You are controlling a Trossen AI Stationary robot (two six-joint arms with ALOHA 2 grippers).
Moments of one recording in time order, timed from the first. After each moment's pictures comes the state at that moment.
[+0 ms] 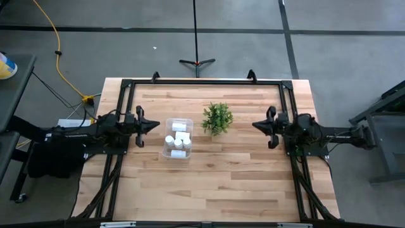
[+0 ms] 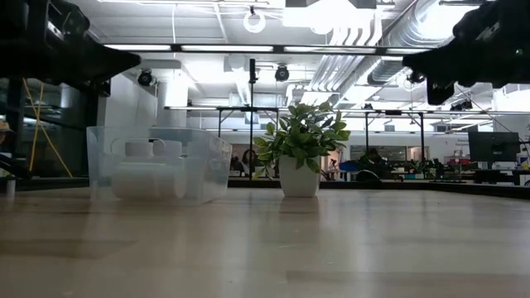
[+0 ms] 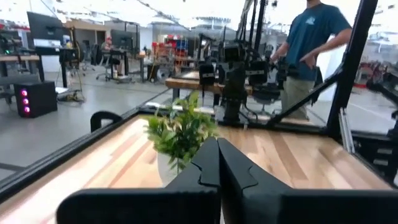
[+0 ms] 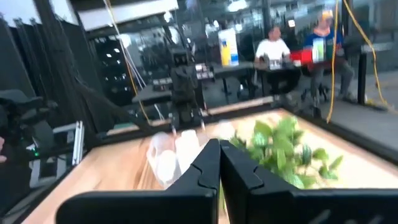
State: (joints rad) left arm 0.07 0.01 0.02 0.10 -0.08 -0.06; right arm -0.11 0.21 0.01 0.32 -0.01 0.18
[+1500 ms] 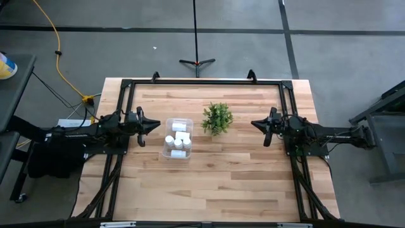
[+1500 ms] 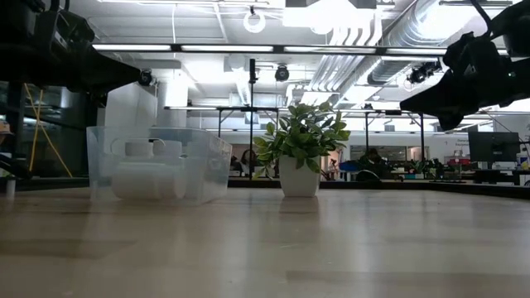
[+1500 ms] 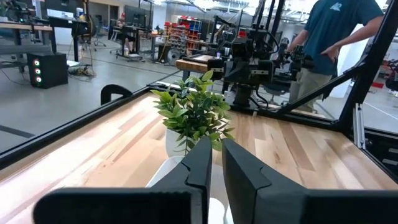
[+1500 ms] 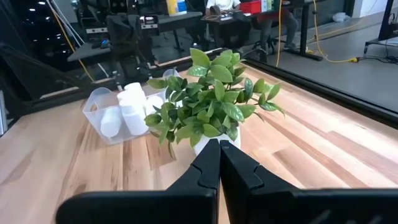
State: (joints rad) left arm 0.07 0.01 0.02 0.02 -0.14 -0.14; right arm -0.11 0.21 0.01 0.05 0.18 0.23
